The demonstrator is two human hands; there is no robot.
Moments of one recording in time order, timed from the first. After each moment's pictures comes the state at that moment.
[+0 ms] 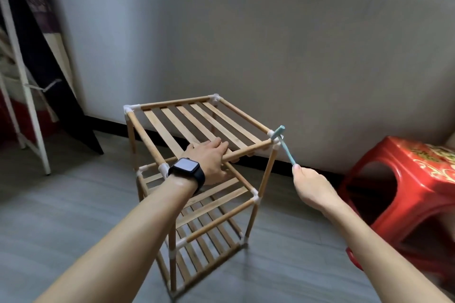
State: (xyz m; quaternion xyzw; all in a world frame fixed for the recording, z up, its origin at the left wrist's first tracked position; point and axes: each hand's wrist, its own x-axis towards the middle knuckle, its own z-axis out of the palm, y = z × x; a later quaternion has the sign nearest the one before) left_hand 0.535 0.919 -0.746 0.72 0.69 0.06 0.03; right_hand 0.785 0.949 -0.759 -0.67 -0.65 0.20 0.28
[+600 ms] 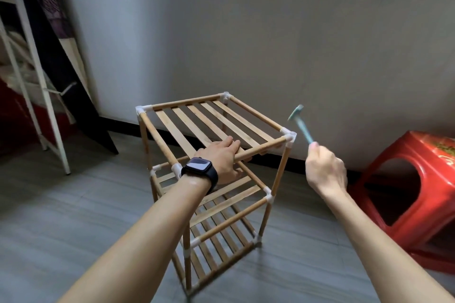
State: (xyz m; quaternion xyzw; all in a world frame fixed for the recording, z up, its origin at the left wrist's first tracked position) left_hand 0.535 0.924 -0.749 0.71 0.70 0.06 0.04; right_hand 0.767 0.974 -0.762 -0.68 -0.61 0.17 0.36
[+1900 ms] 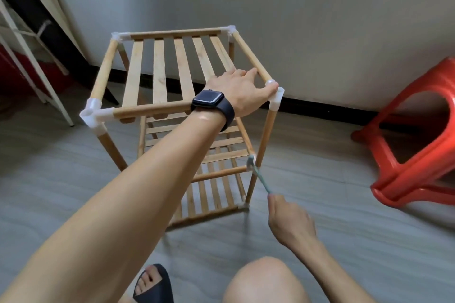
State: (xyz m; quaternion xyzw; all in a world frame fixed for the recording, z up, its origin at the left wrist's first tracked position) left_hand 0.572 0.944 -0.753 0.68 0.72 0.11 0.05; right_hand 0.766 0.842 -0.952 -0.61 -0.77 0.18 0.11
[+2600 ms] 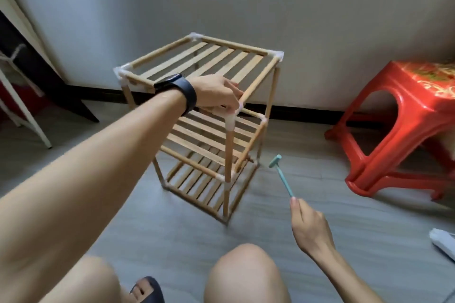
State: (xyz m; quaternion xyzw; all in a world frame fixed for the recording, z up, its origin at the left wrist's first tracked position) left_hand 0.571 0.942 -0.713 0.70 0.63 0.13 0.32; right_hand 0.842 0.817 -0.939 -0.69 -0.65 0.23 0.21
